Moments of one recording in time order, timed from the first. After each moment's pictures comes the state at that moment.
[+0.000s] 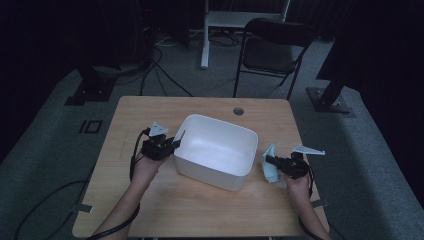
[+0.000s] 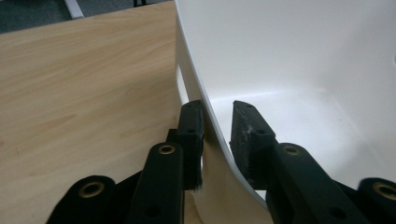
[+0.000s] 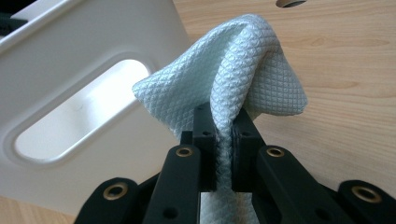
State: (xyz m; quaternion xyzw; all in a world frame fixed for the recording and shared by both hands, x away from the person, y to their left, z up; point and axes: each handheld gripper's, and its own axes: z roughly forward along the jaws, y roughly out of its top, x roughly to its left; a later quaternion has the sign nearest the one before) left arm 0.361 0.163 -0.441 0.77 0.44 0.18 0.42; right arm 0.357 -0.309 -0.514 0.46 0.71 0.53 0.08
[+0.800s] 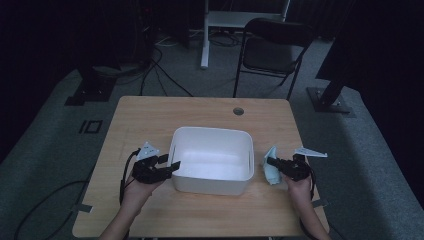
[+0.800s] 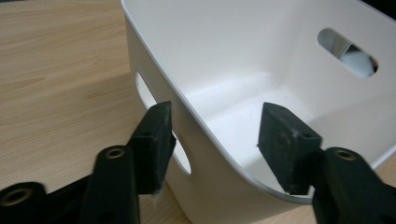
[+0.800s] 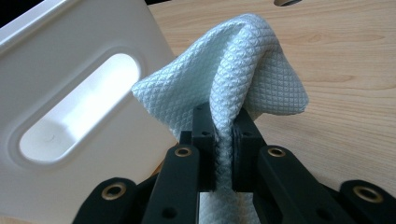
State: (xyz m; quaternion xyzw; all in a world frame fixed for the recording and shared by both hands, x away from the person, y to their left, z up) left arm 0.299 0.176 -0.443 0.77 0.43 0.14 0.46; right arm 0.351 -0.313 -0.515 0.47 0.70 0.53 0.08
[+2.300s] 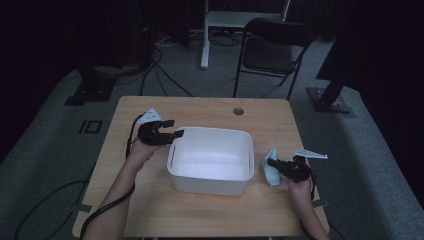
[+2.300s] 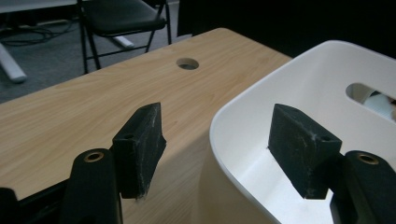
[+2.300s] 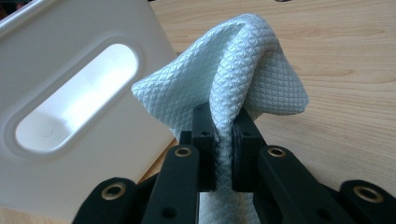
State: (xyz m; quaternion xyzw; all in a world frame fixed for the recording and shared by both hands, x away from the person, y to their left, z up) left arm 0.421 0.188 -0.440 0.78 0.32 0.14 0.52; right arm 0.349 -0.315 -0.519 0.47 0.71 0.53 0.08
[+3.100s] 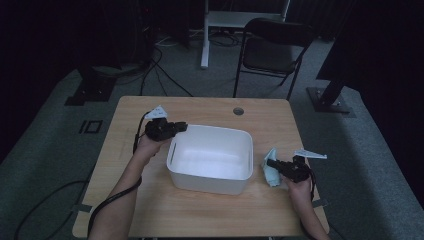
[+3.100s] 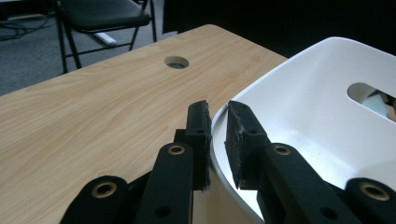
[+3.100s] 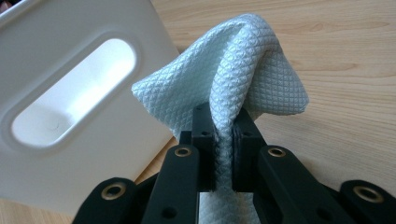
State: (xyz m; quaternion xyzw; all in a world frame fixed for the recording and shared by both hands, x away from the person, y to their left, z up) left arm 0.443 0.178 -0.451 0.78 0.31 0.12 0.53; right arm 0.350 -0.315 -0.523 0.47 0.70 0.53 0.07
